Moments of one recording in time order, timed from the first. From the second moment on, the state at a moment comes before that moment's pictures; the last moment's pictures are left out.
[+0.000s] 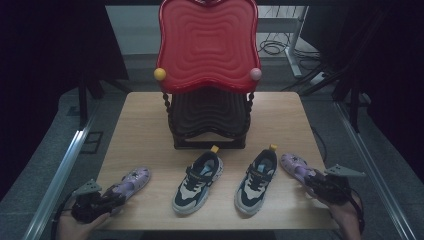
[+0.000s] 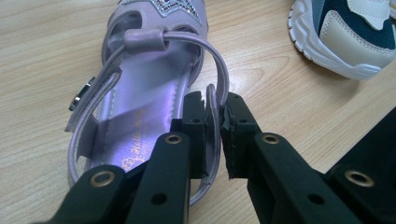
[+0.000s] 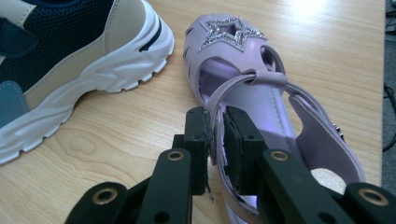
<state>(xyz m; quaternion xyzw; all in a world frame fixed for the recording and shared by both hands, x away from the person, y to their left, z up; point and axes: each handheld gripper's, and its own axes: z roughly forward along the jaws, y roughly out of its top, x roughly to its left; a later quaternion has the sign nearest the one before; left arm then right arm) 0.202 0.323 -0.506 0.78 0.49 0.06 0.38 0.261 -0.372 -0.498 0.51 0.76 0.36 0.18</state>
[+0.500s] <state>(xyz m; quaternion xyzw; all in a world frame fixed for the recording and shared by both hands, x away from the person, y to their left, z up) 0.204 0.323 -0.504 0.78 0.50 0.06 0.38 0.263 -0.373 -0.501 0.50 0.77 0.37 0.18</state>
